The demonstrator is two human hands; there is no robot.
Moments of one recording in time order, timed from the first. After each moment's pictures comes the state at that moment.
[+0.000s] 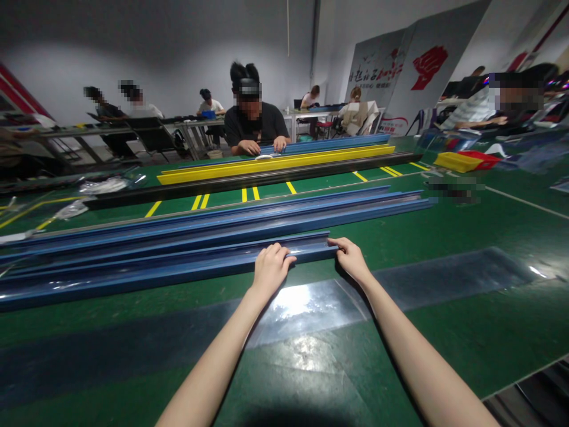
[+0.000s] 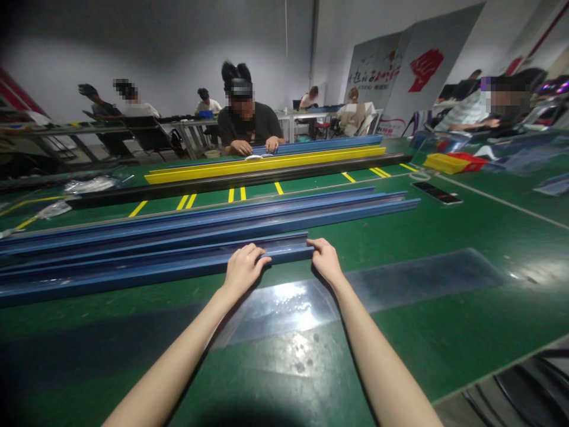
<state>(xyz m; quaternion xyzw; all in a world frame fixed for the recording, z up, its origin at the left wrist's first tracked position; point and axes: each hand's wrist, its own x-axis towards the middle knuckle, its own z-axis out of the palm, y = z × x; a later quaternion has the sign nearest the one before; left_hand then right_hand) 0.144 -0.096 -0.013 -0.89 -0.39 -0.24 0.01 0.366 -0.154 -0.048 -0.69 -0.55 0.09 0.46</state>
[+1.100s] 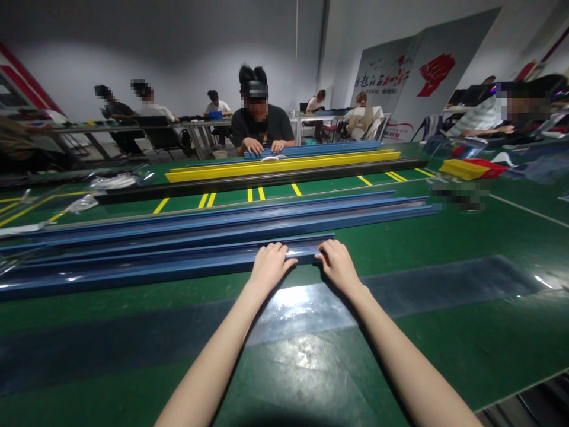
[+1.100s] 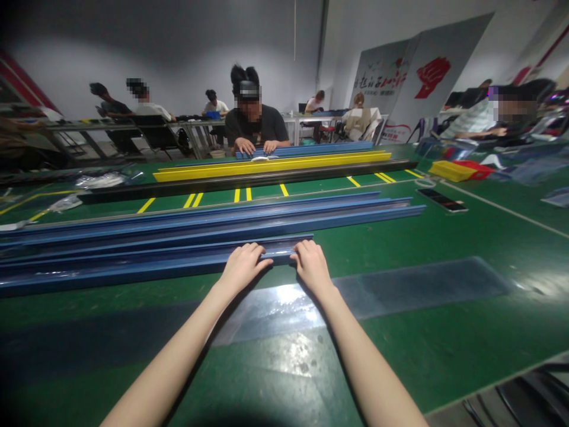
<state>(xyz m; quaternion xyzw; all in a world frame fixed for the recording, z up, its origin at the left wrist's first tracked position) 0.134 -0.094 0.011 -0.91 -0.40 -0.11 0.02 0.315 -0.159 -0.018 -0.67 -0.69 -0.08 0.27</state>
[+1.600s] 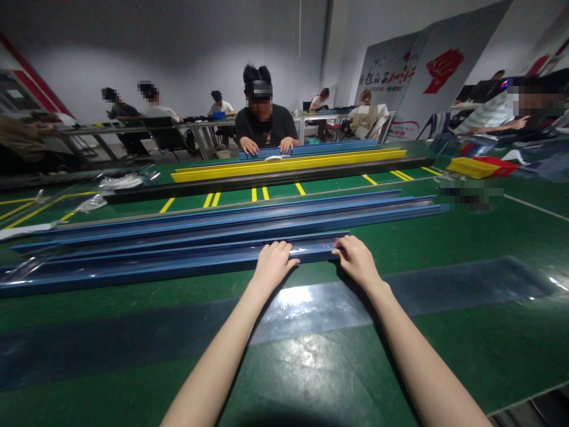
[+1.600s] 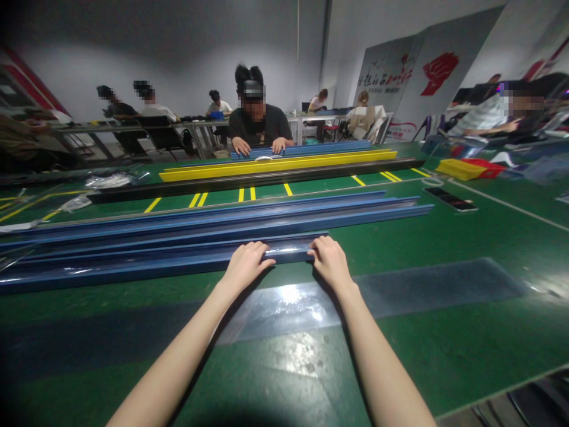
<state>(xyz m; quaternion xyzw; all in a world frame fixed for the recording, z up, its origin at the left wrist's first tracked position) 0.130 -0.093 0.016 -0.92 -0.38 -0.11 0.02 0.346 -0.162 -0.013 -0.67 -0.68 -0.08 0.28</state>
